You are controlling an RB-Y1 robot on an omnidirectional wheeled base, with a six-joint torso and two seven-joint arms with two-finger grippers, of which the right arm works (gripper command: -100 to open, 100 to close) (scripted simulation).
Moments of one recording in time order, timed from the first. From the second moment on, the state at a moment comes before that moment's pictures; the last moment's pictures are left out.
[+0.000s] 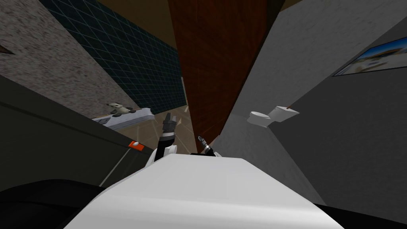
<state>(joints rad) -0.06 -0.07 0.74 -0.81 -0.07 -0.74 -0.02</state>
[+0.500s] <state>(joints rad) -0.08 -0.06 0.68 -0.77 -0.08 -0.76 0.00</state>
